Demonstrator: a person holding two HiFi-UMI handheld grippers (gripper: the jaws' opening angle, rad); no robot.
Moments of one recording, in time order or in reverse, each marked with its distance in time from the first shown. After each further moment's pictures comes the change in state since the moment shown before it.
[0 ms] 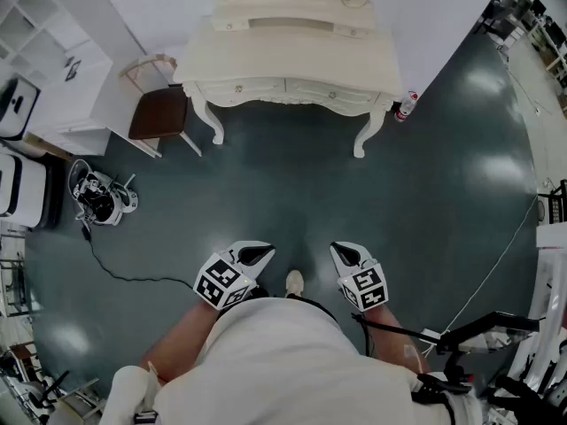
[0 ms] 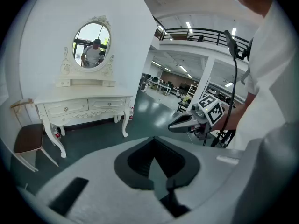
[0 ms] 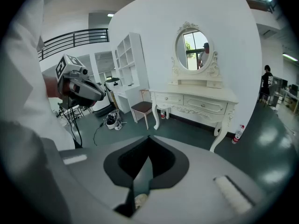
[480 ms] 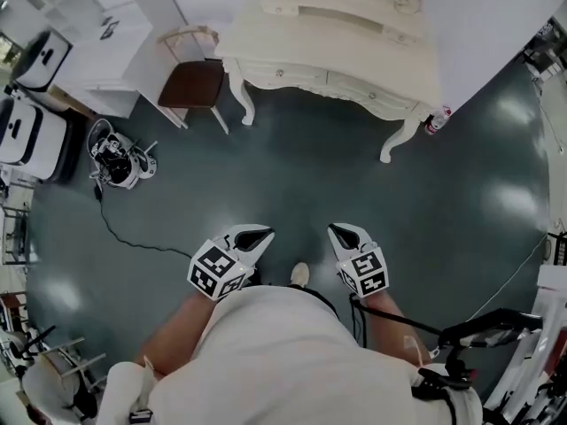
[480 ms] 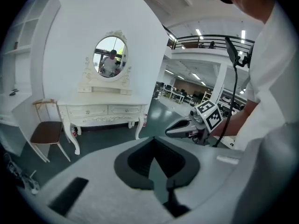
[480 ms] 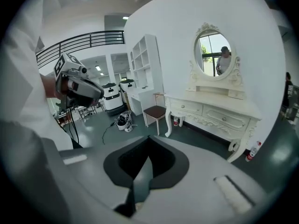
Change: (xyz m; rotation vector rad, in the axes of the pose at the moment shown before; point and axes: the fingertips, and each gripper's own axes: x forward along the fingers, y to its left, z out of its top) left arm -0.064 0.004 0.015 -0.071 -0.117 0.146; right arm 0.023 0.043 0.055 -0.125 -0.034 0.130
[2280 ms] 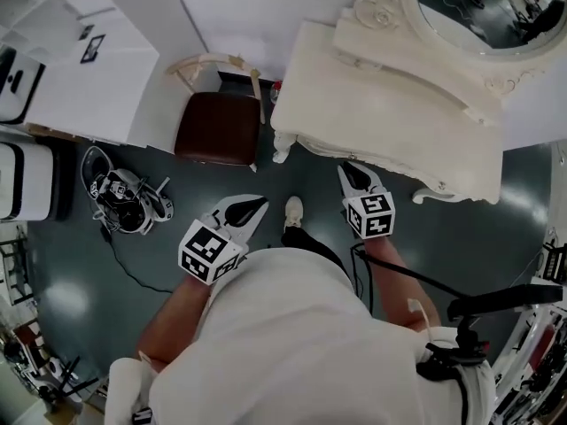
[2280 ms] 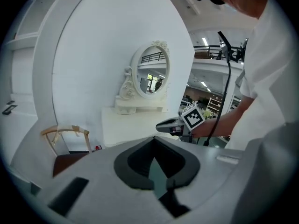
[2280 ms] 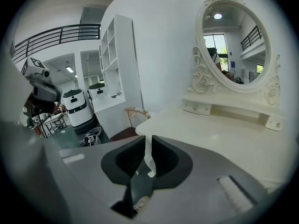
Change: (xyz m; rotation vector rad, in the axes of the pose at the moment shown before) left arm -0.032 0.628 0.209 0.004 -0.082 0.027; right arm 0.554 -0.214 0.386 0.092 -0.034 -0.205
